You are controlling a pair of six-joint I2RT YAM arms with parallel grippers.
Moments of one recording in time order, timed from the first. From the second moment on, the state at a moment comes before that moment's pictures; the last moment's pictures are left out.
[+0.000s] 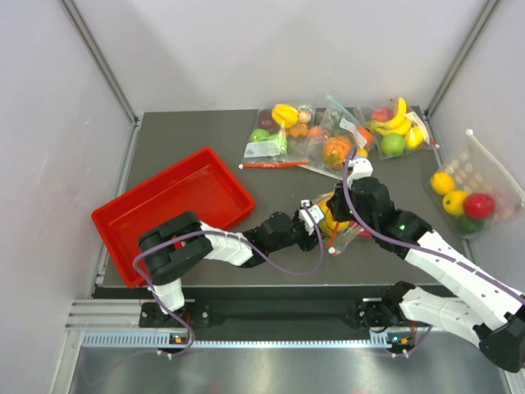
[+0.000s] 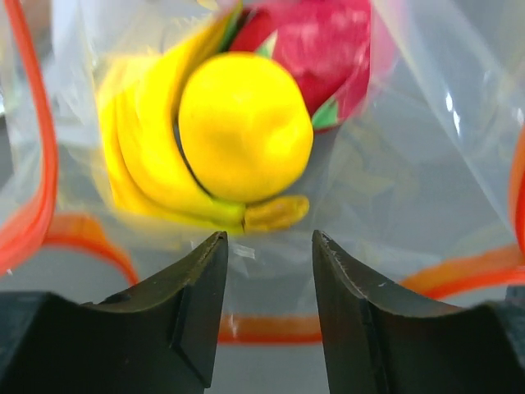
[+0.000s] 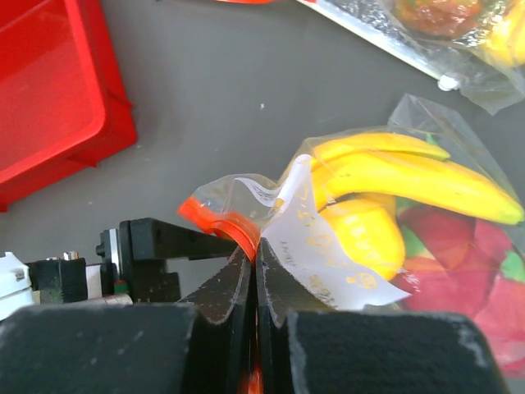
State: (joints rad) left arm -1.06 1.79 0.73 0.82 0.06 0.01; right arm 0.69 0.92 0.82 -0.43 0.22 0.41
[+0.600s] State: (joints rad) left arm -1.11 1.90 0.86 0.83 -0.10 -0.09; right arm 0.68 0.91 0.77 -0.37 0.20 0.44
